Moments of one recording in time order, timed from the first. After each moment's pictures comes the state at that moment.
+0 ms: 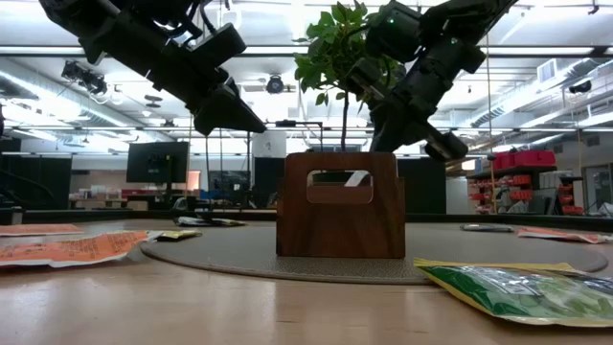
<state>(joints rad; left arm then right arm) -0.12 1.39 0.60 0.33 -0.72 0.27 -0.15 1.56 0.94 -0.31 -0.23 1.26</state>
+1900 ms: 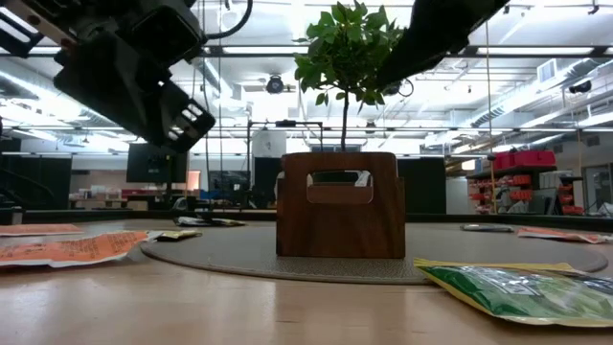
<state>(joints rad) -0.22 1.39 0.60 0.08 0.34 -0.07 0.28 1.36 0.94 -0.29 0.45 0.11</state>
